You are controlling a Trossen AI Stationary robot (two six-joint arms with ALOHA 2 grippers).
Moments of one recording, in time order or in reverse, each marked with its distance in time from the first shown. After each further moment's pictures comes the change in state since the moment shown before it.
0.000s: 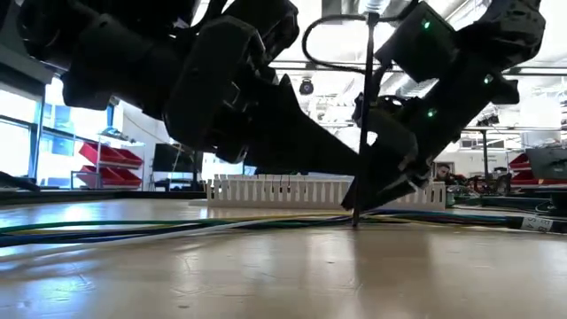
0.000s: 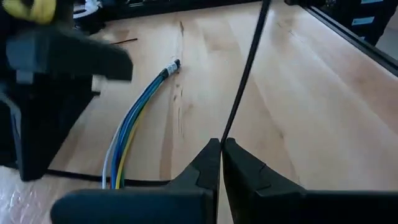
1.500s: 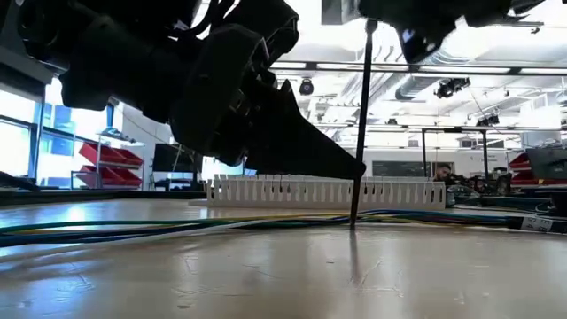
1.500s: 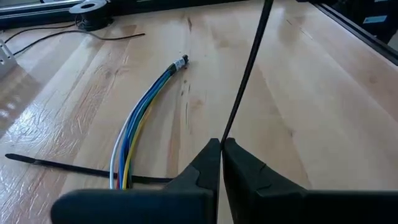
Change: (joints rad) left arm 0.001 0.000 0.000 -0.010 -0.028 -0.018; right arm 0.398 -0.124 0.063 0.332 0.104 -0.474
